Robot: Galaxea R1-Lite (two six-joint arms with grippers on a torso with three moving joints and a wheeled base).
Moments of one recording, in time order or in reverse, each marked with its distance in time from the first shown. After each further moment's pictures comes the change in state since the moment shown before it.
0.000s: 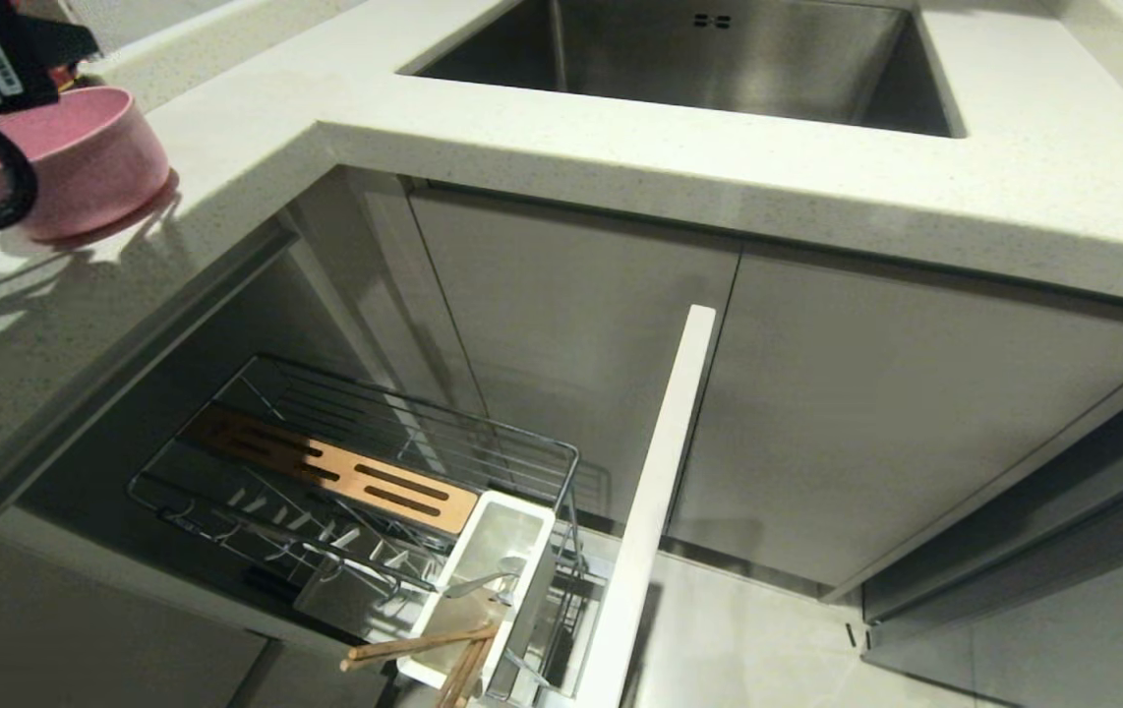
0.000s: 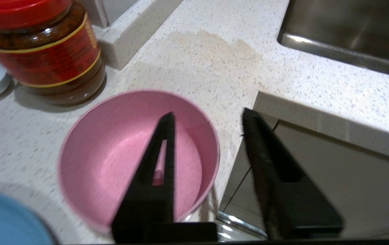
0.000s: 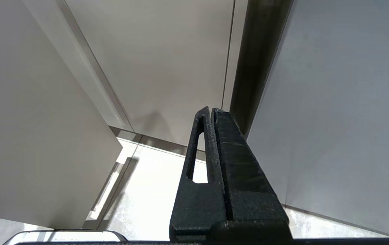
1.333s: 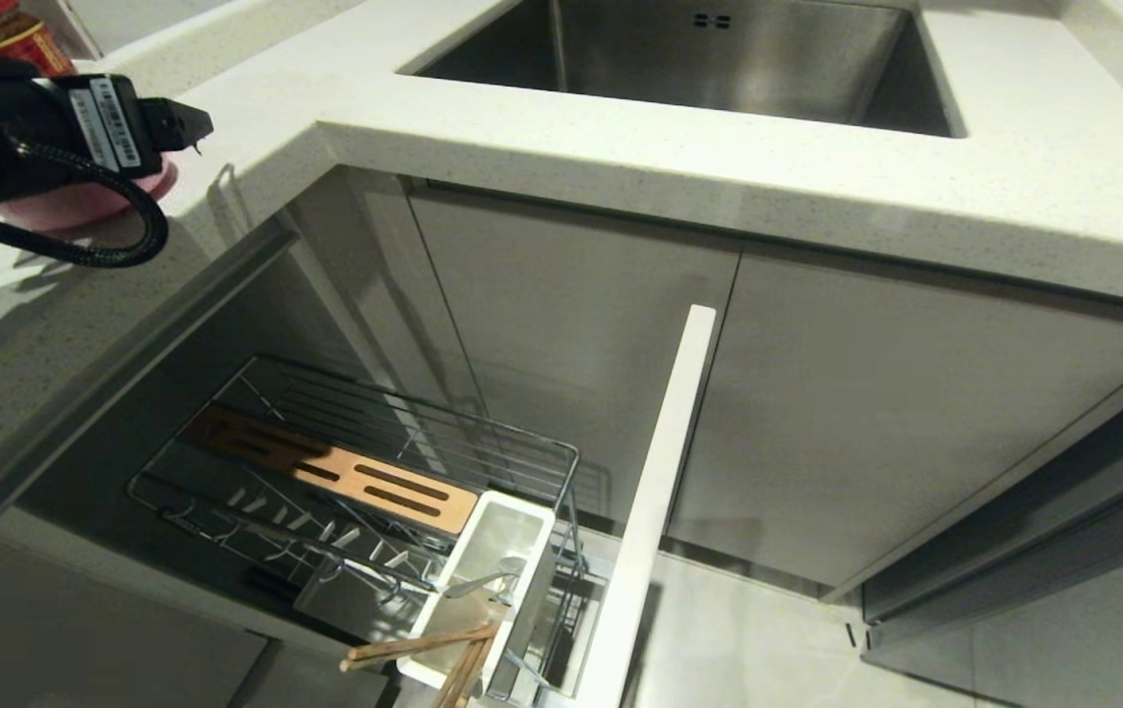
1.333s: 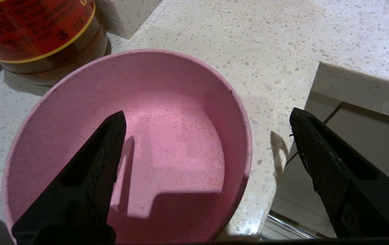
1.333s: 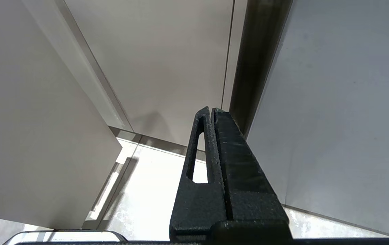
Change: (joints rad) left arm 0.050 0.130 -0.015 0.005 0.060 0.041; right arm 0.000 0.000 0.000 0.000 0.000 0.000
